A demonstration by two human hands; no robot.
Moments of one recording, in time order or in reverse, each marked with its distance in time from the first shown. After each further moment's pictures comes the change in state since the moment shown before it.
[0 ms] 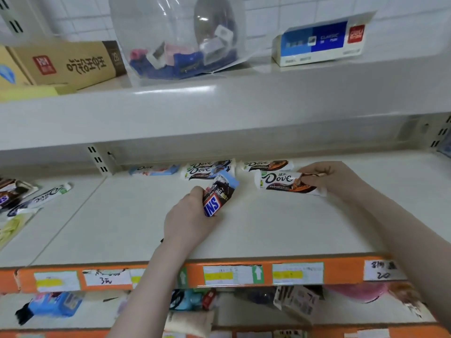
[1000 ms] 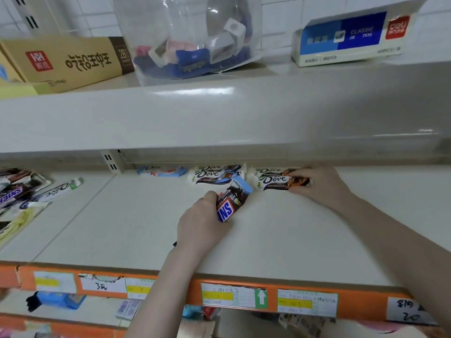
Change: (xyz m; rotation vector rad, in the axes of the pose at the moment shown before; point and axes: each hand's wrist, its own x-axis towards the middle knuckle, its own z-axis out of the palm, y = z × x) left_hand 0.018 0.010 0.021 0.011 0.004 -0.023; right_hand 0.082 0.039 0.027 -0.650 0.069 -0.383
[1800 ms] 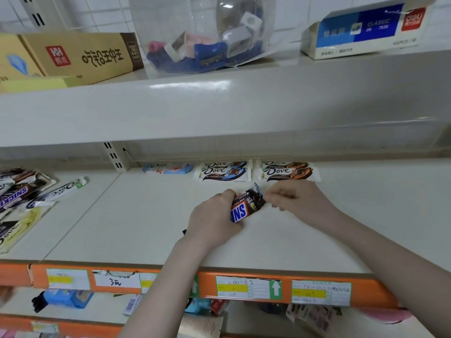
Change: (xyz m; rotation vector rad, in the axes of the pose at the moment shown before) left_hand -0.001 -0.003 -0.011 0.079 -0.125 0.205; right_hand -0.057 -0.113 -0.011 0.448 -0.176 0.034
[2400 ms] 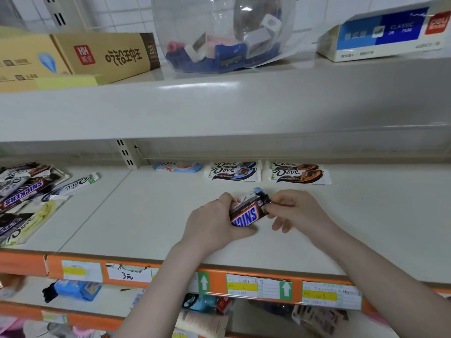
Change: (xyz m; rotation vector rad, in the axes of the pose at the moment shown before) left_hand -0.015 -0.017 -0.005 -0.083 -0.008 -0.049; right_hand -0.005 -0.015 0.028 0.413 -0.008 0.273
